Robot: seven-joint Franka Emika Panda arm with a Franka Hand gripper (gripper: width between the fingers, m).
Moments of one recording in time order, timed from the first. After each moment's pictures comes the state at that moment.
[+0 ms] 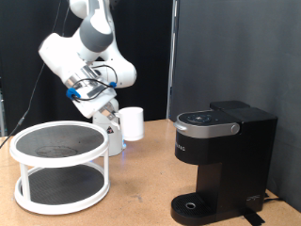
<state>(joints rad) -0.10 -0.55 -0.36 -2.81 0.78 2.29 2.01</state>
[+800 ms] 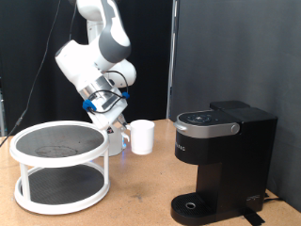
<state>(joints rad) -0.05 -0.41 -0.27 -2.80 0.80 2.44 2.04</state>
